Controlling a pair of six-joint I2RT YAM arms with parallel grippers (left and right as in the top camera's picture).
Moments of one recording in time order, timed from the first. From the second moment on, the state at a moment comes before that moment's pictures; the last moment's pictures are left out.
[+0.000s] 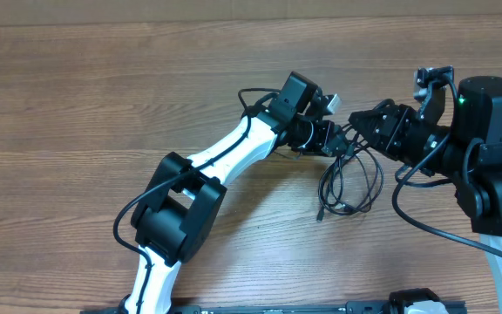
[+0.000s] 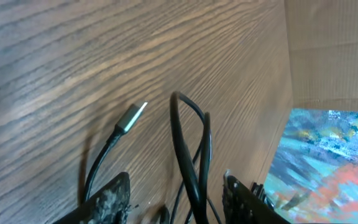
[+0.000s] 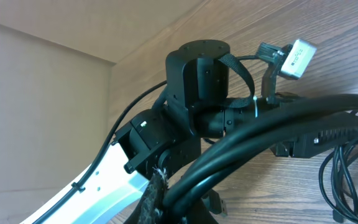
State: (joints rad) left arm -0.65 2.15 1.57 -0.34 0.74 -0.53; right arm 0.12 1.13 1.41 -0.96 -0.56 0.65
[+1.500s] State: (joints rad) left arm -0.33 1.64 1.60 -0.69 0.74 -0.32; right arm 0.12 1.40 1.42 -1.02 -0.29 0.56
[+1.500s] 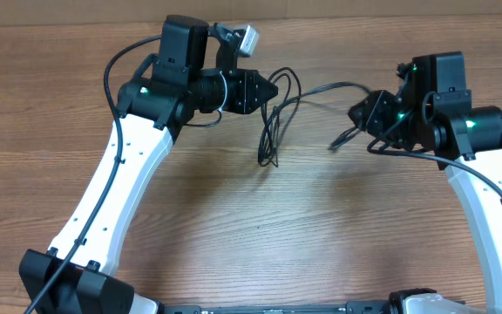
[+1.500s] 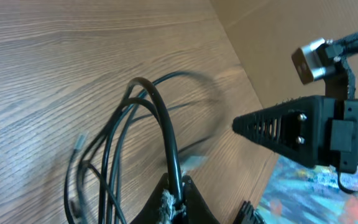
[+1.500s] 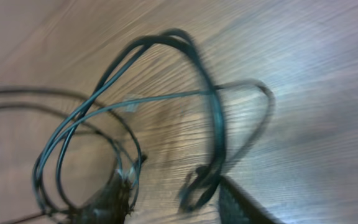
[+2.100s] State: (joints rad) left arm -0.32 1.64 1.60 -0.56 1.02 -0.26; right arm 0.13 1.48 1.42 -0.98 -0.56 0.50
